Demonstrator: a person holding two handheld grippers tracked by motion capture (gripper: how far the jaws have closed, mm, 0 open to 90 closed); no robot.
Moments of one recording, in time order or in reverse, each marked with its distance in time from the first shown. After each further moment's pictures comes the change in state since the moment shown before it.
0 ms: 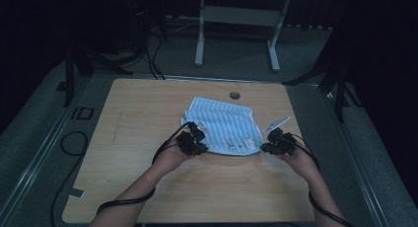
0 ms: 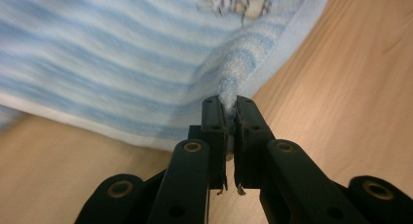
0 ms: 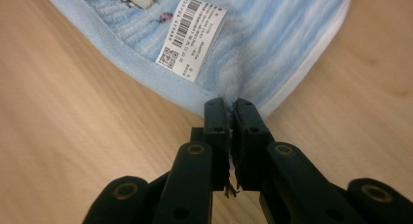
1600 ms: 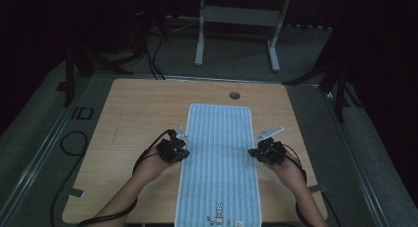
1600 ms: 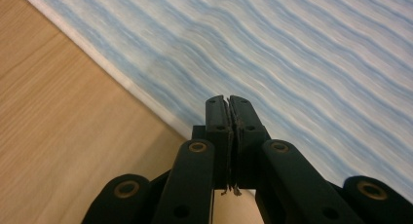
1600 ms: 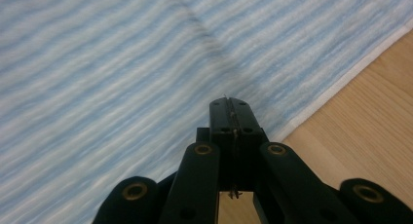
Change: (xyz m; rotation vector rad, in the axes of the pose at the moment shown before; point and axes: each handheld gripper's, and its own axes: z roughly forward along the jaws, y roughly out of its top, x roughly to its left) left arm 0.017 -0.060 -0.004 0.009 0.080 -0.043; right arm 0.049 0.005 0.006 -0.132 0.007 0.008
